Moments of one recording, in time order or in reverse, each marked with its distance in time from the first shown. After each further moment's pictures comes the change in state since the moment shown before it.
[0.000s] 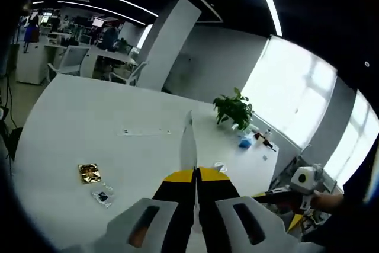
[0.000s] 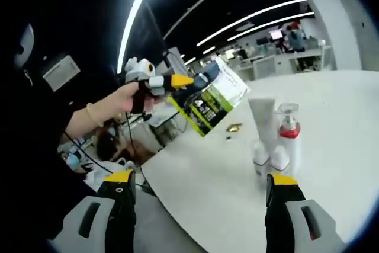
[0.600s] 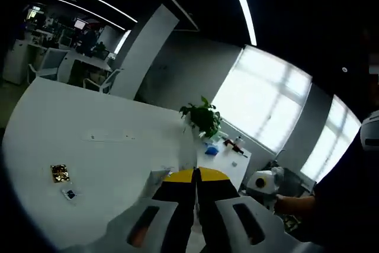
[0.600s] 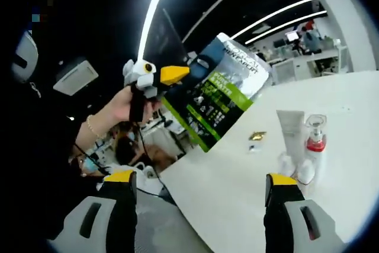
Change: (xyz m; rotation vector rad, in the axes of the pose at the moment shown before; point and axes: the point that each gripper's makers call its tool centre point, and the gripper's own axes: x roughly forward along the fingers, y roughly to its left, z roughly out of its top) left arm -0.026 -0.079 0.007 -0.002 -0.055 -0.195; right arm 0.011 0.035 0.022 0.026 -0.057 0.176
